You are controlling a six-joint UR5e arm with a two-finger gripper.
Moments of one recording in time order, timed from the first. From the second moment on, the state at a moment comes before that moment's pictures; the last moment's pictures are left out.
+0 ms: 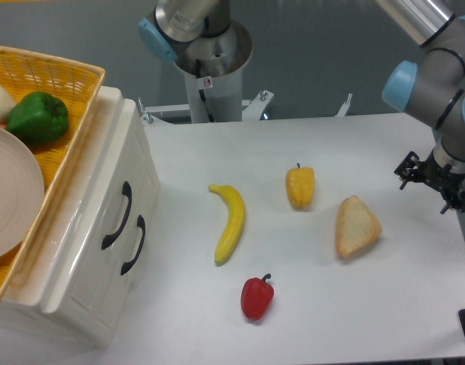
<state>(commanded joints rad) 2.92 -2.16 -1.36 -1.18 1.57 1.55</state>
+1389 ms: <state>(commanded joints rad) 2.88 -1.92 -1.63 -1.05 1.60 1.41</state>
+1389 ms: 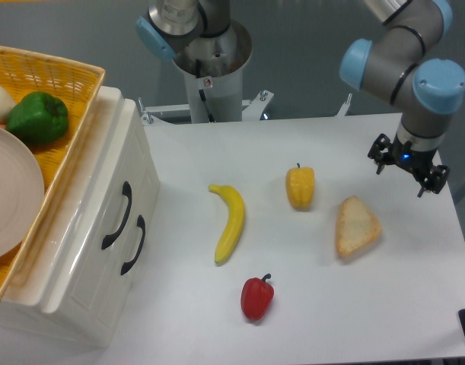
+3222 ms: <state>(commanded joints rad) 2.51 -1.86 -1.53 -1.30 1.42 0.68</state>
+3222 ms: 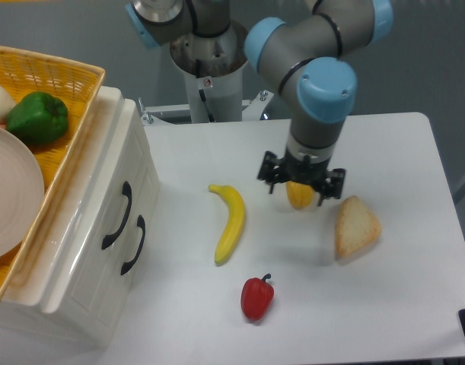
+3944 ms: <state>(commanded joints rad) 2.38 -1.90 -1.46 -1.39 1.24 0.50</state>
